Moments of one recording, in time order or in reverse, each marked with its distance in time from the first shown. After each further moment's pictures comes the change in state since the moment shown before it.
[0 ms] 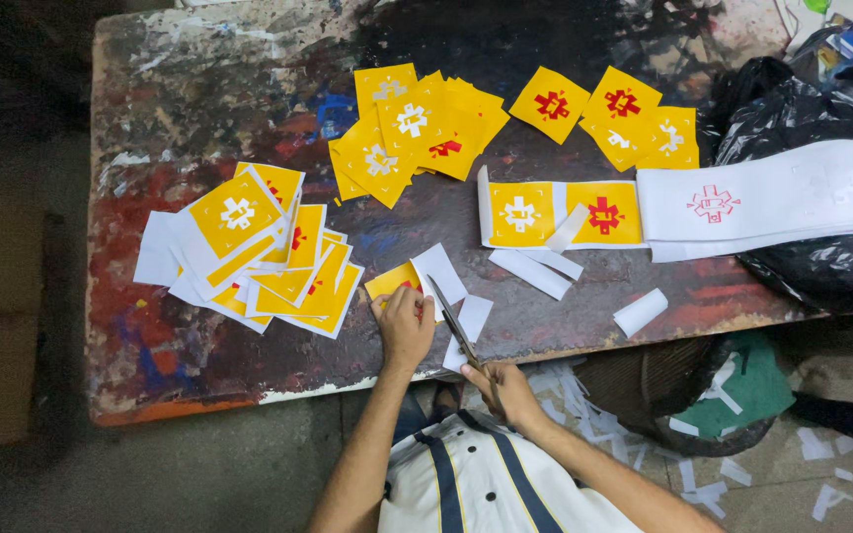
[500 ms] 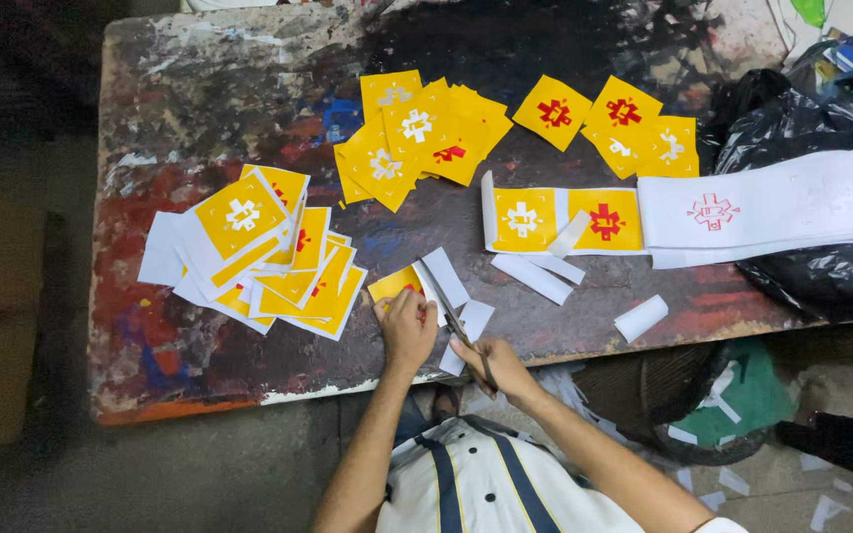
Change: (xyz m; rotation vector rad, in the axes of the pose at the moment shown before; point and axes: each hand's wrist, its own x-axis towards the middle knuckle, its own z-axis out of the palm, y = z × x) left_hand 0.000 -0.001 0.000 -0.009 0.015 0.014; right_hand 0.019 -0.056 -0.003 -0.003 -0.153 -0.064
